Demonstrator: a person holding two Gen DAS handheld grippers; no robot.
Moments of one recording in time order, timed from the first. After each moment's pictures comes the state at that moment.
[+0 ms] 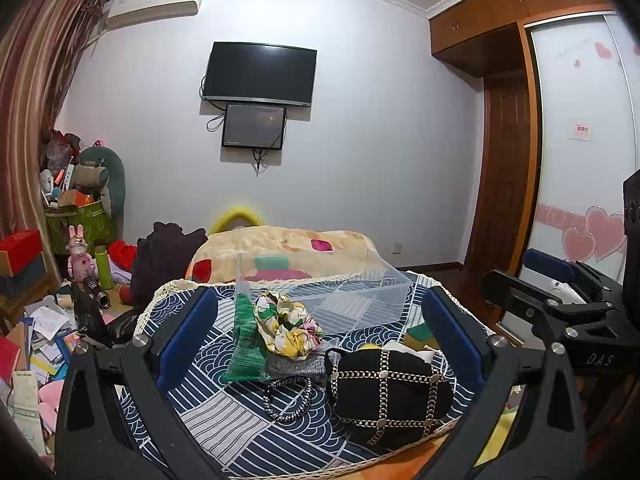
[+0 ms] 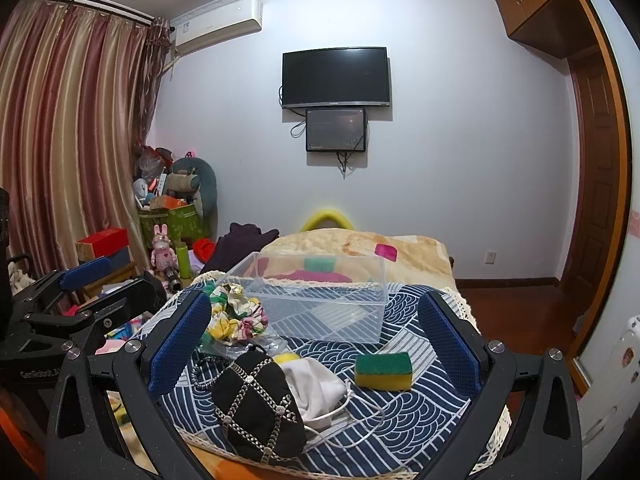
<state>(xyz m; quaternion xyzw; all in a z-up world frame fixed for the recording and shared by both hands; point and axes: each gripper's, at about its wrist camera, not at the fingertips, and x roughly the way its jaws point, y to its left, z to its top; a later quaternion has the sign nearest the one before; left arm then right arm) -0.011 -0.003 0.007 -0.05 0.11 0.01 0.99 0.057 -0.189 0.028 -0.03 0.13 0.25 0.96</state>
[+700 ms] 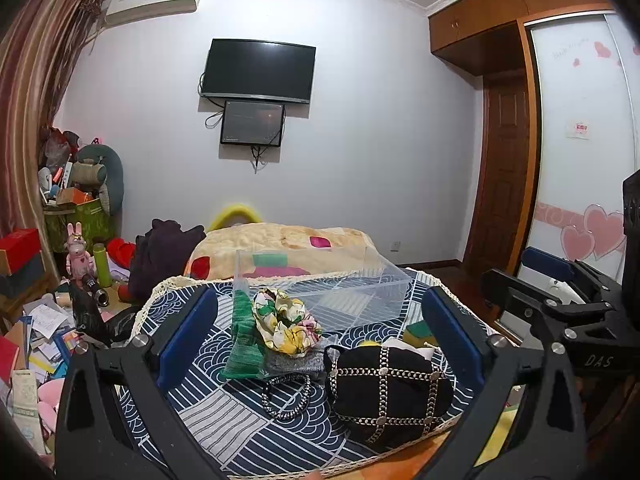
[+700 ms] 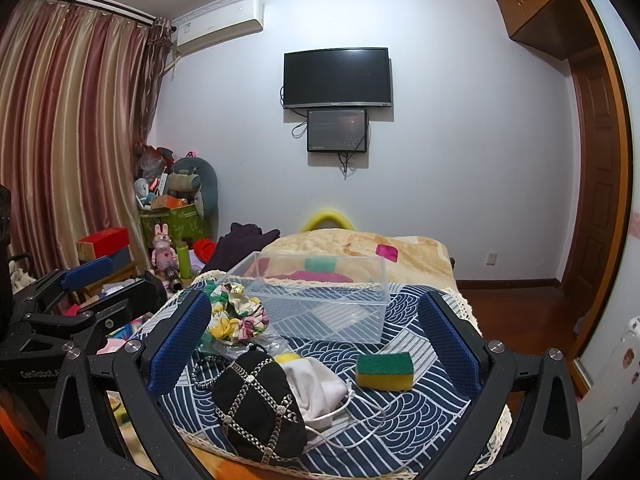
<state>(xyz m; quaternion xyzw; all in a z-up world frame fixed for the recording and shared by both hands) -0.008 -0.003 0.006 -0.05 0.12 0.00 0.99 0.056 -0.188 0.027 -0.03 0.13 0.25 0.96</state>
